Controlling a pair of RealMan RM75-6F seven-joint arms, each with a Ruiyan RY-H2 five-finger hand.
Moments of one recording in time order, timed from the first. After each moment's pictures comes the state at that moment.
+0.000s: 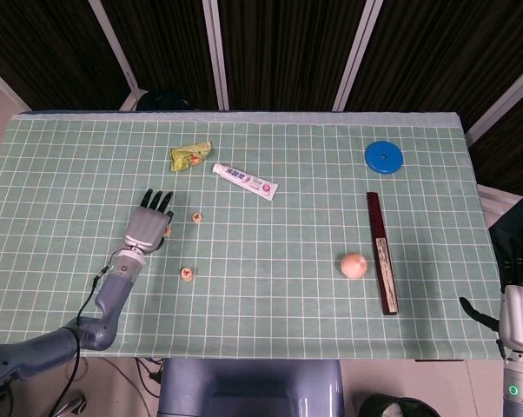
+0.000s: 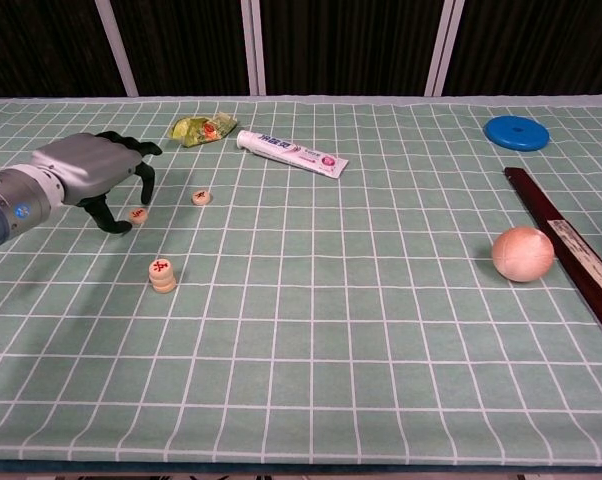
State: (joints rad) left arm -0.78 -1.73 -0.14 -1.03 1.05 0.90 0.58; right arm 0.02 -1.23 0.17 -1.64 -1.38 1.61 -0.22
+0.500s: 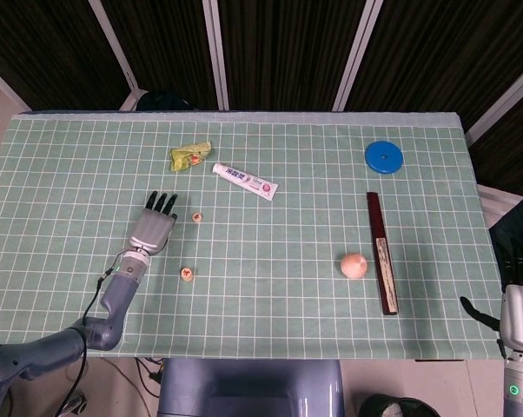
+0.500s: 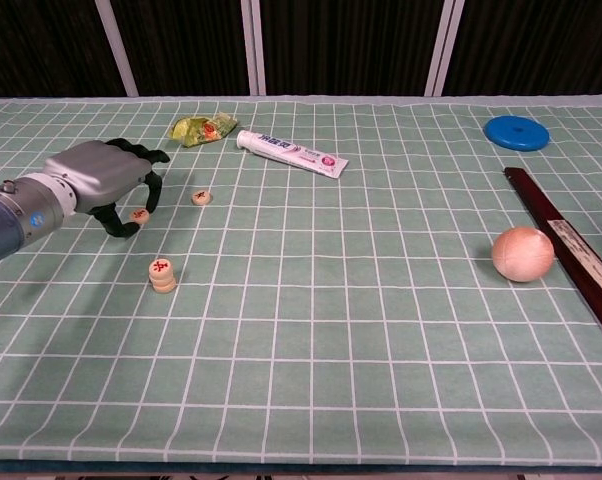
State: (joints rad) left arm -0.79 -1.77 -0.14 -0.99 1.05 0.89 0.61; right arm 0.02 -1.23 0.17 -1.64 -1.38 1.61 -0.21
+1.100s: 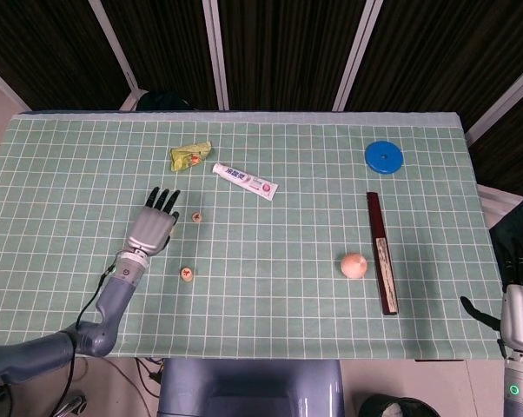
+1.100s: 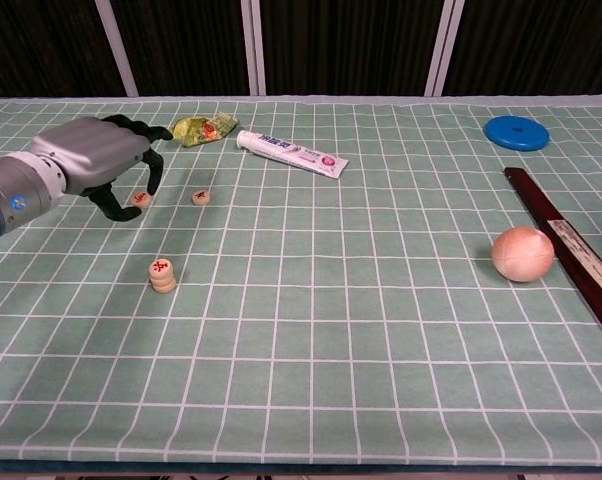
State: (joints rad) left arm -0.77 -1.66 -0.15 -1.20 1.08 0.98 0.65; right arm 0.02 -1.23 0.17 -1.64 -1.38 1.61 -0.21
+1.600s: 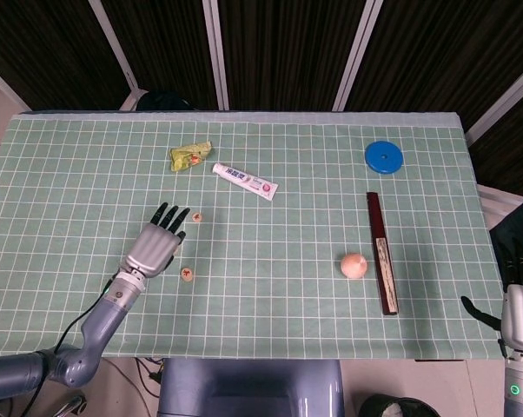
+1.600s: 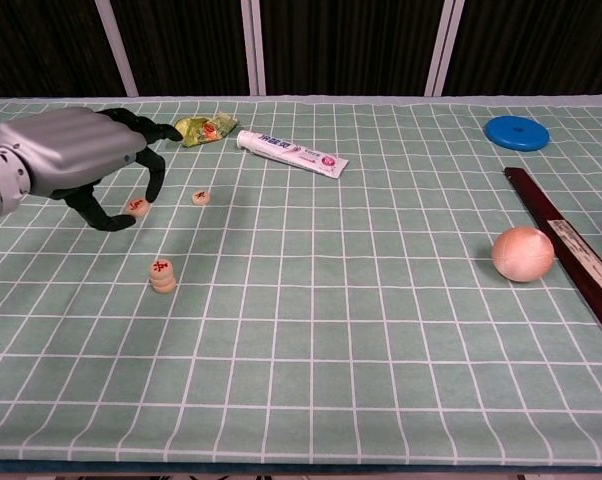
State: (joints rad) left arm -0.72 -1.47 -0.08 -1.61 1.09 1.04 0.79; right arm 0.02 -1.23 0.17 -1.64 -1.37 1.61 -0.21
